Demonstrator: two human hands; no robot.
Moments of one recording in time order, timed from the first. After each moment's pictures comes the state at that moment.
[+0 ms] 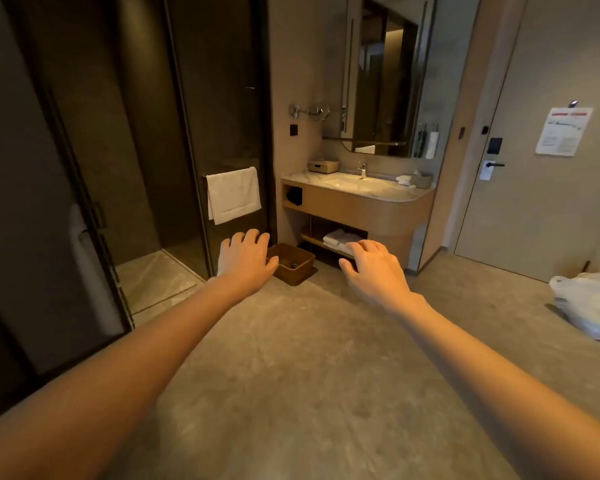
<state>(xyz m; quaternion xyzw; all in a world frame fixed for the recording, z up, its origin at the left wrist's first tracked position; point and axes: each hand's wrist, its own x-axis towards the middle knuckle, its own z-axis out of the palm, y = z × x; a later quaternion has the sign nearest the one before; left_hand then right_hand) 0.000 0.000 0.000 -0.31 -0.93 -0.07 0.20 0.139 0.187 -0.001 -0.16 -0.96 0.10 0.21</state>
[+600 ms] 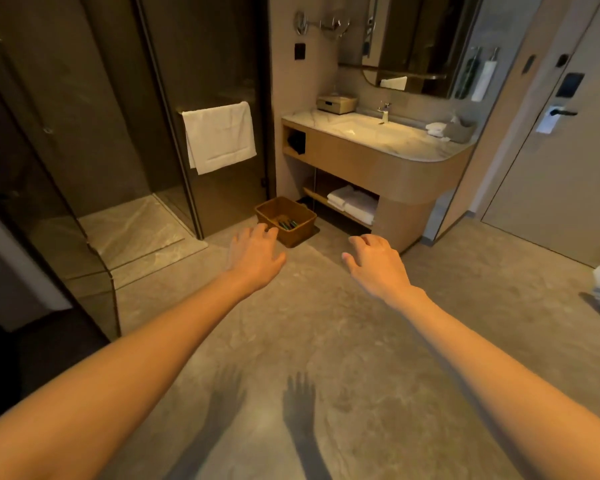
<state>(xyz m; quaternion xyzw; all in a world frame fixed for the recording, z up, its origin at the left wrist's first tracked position) -0.183 0.255 -0.075 -0.29 -0.95 -0.06 0.09 -0.069 0.445 -0.073 -0.14 -0.98 0.10 0.10</state>
